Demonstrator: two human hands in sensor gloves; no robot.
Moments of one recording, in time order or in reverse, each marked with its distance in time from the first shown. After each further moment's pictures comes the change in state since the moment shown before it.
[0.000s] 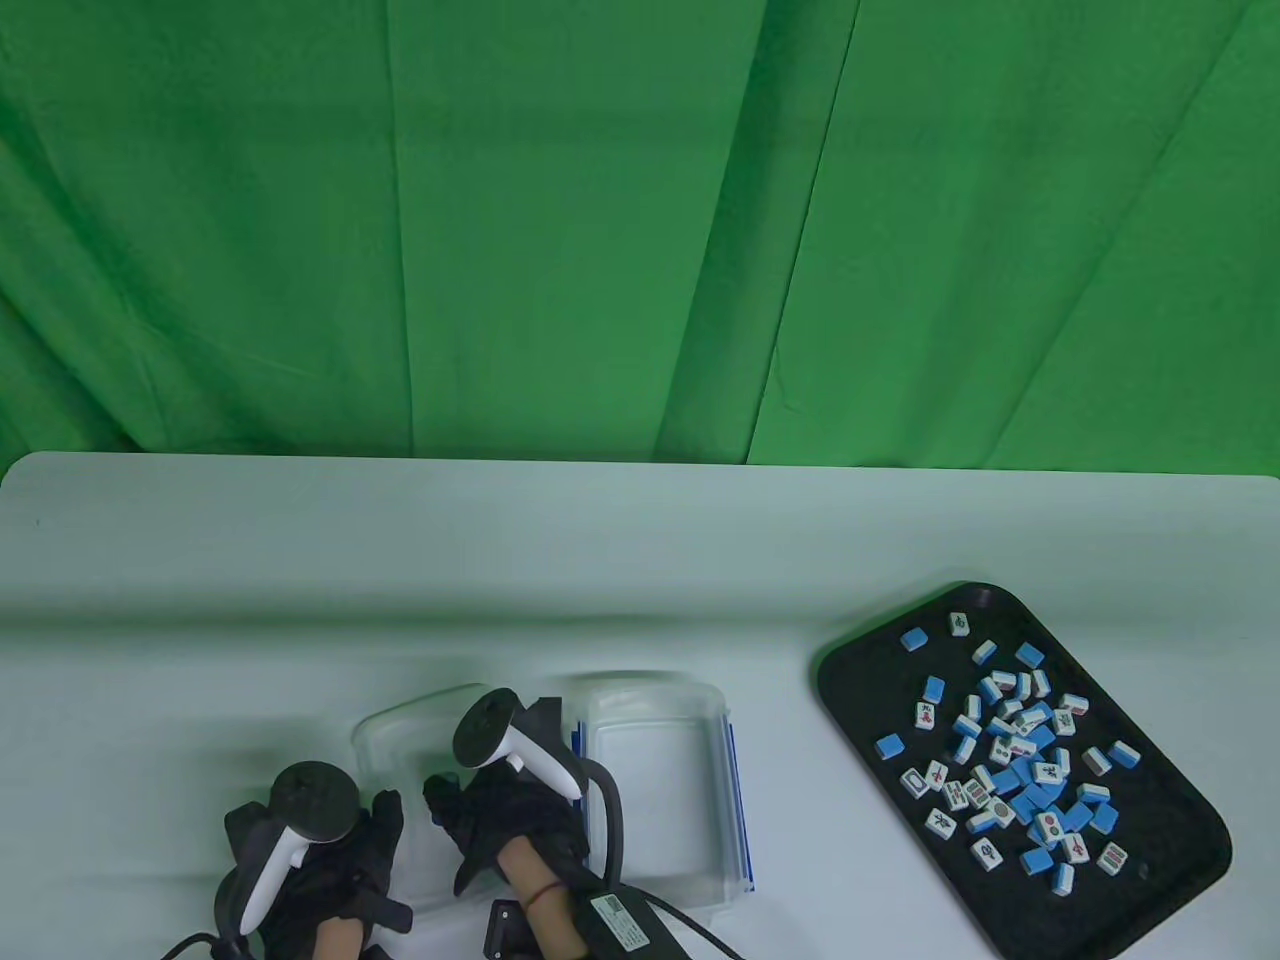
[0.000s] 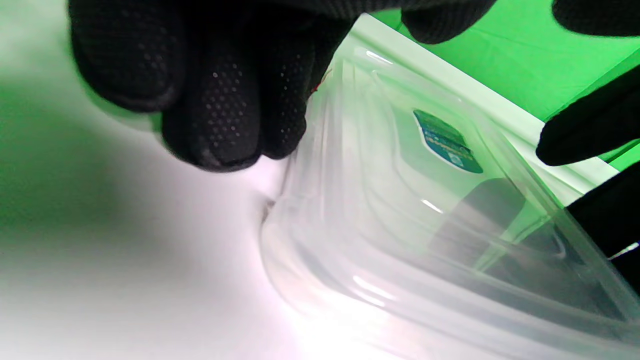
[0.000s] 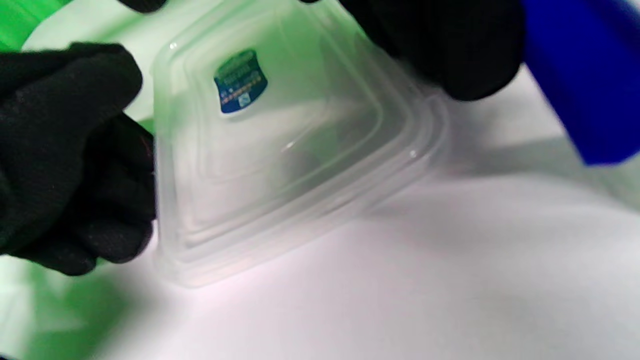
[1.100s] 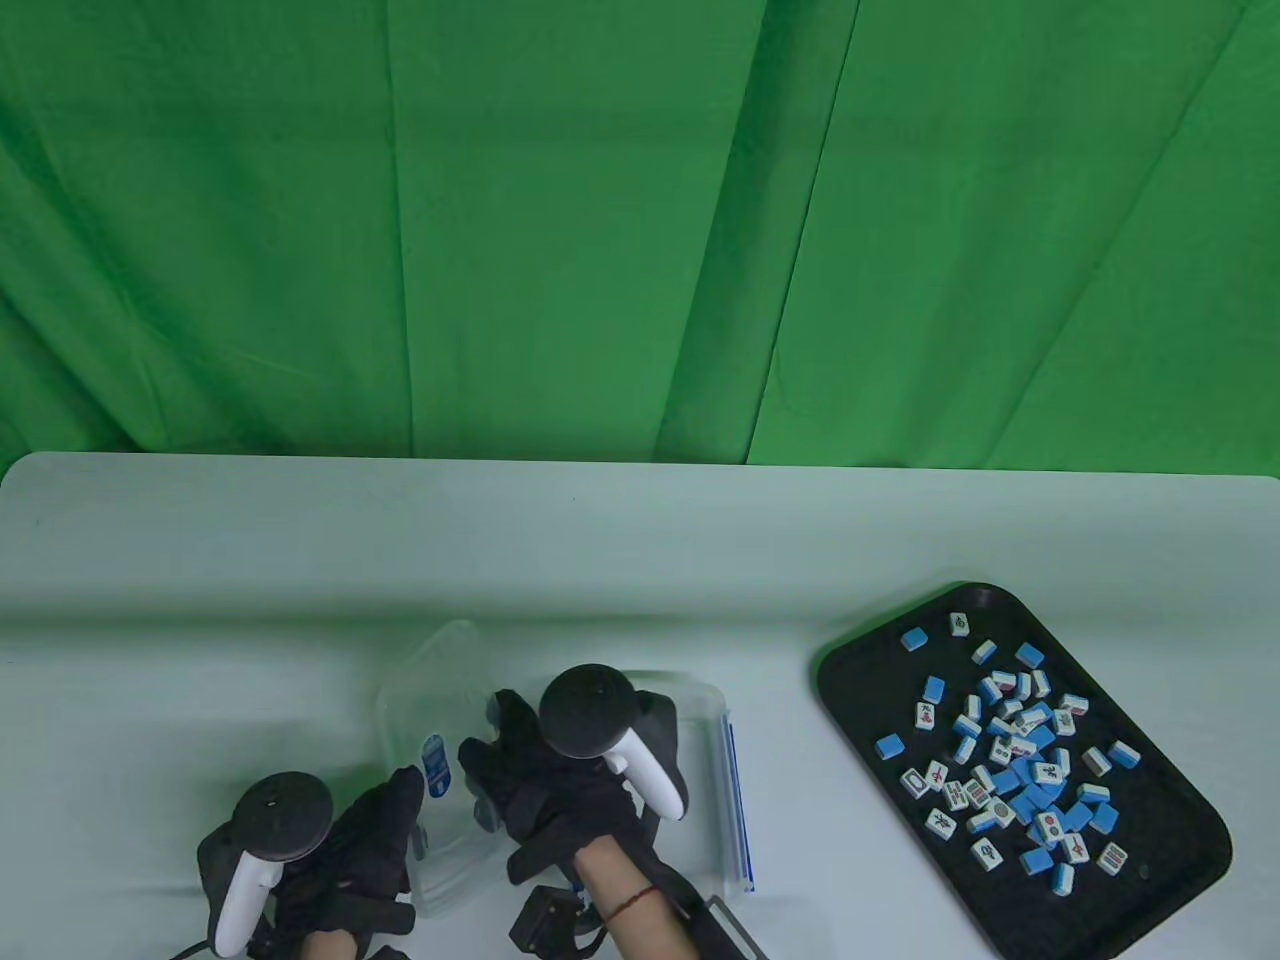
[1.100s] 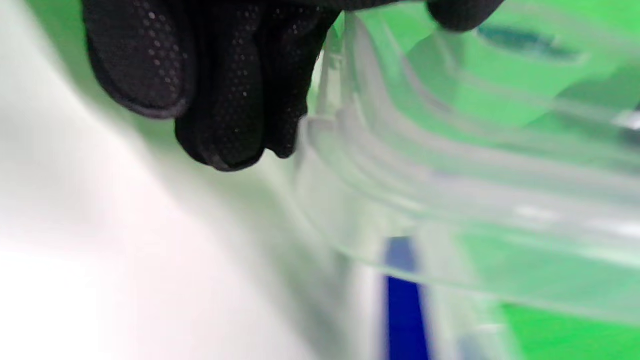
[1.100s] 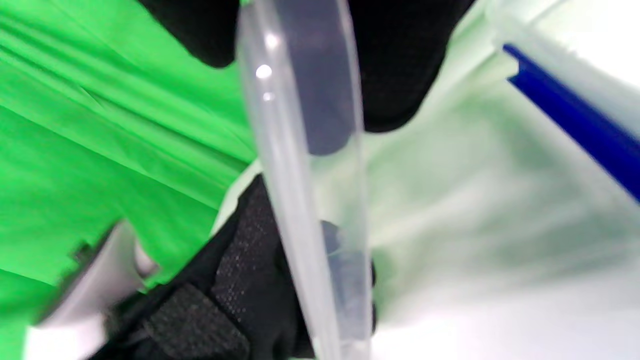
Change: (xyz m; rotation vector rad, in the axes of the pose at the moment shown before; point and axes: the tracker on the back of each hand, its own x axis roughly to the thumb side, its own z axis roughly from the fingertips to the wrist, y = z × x) left_hand 0.009 0.002 0.016 -0.061 -0.355 0.503; right_hand -0.033 -0.063 0.091 -0.266 -0.429 -0.376
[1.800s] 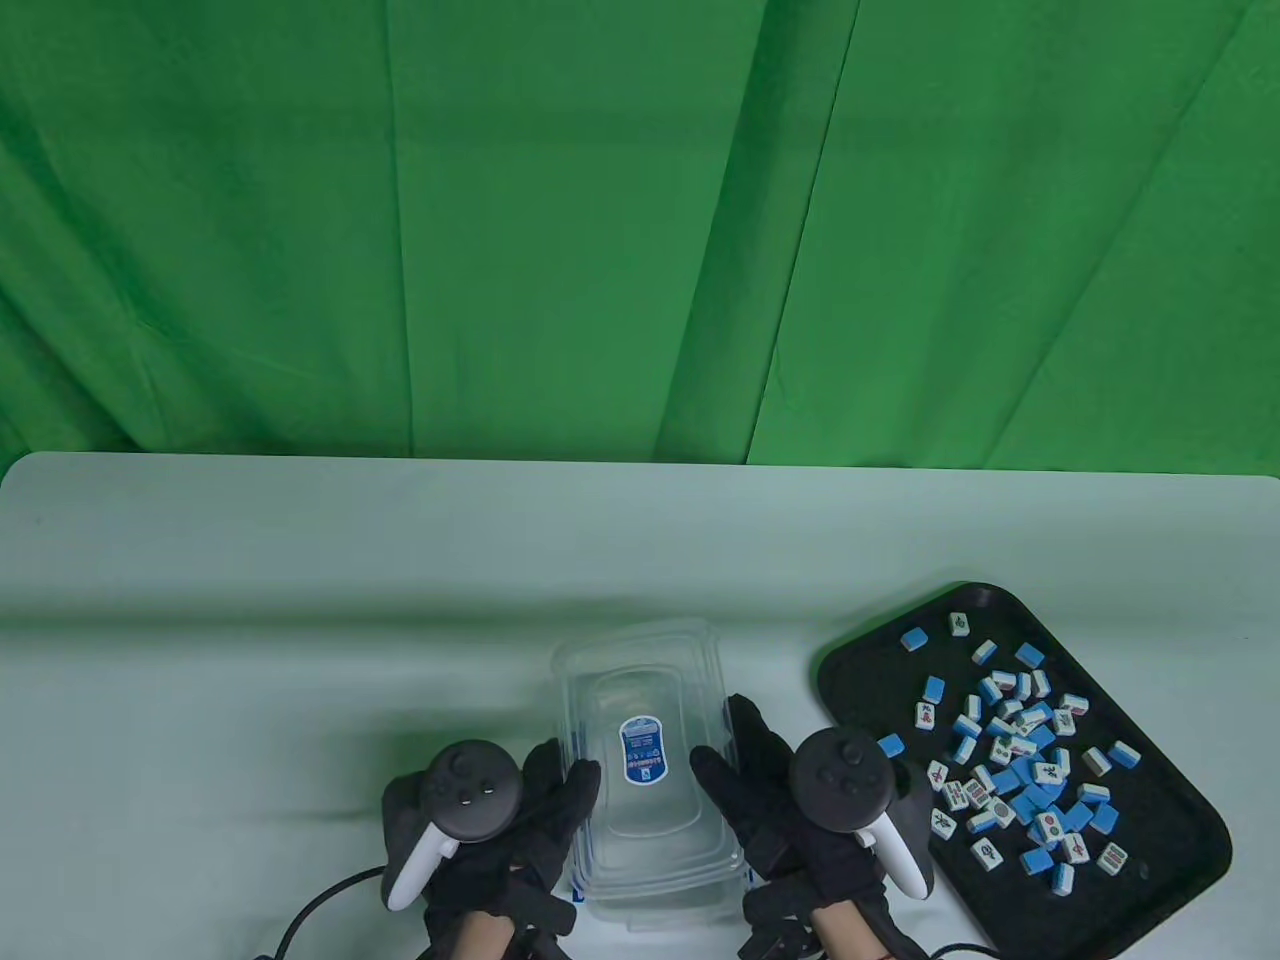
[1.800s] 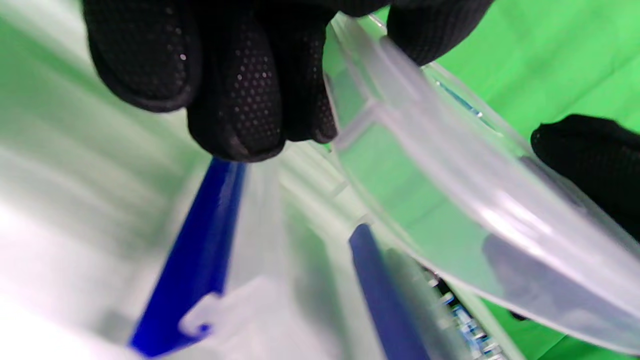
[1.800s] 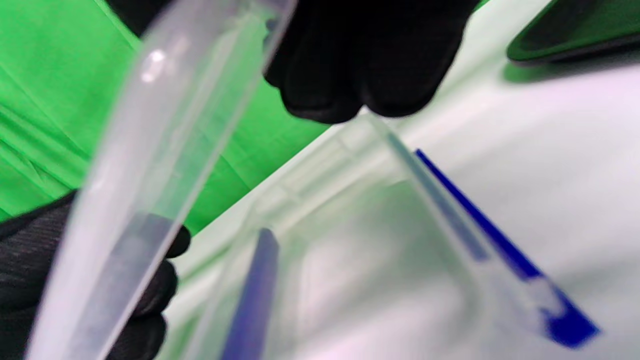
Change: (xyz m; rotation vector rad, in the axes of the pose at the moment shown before) left_hand 0.098 -0.097 -0.014 -0.028 -0.213 -0.398; right_hand -0.121 -0.079 0.080 -0.317 0.066 0.210
